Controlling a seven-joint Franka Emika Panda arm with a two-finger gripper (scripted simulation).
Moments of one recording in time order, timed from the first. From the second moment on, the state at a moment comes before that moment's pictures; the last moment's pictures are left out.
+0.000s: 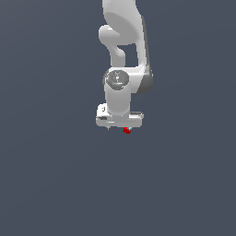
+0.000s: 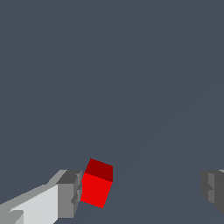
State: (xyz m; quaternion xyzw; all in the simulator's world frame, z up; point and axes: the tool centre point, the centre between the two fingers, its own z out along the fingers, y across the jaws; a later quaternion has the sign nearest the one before) arm -0.022 0.006 0.120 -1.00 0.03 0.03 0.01
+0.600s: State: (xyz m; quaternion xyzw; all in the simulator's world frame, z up) arm -0.054 0.027 0.075 -0.99 0.11 0.01 0.01
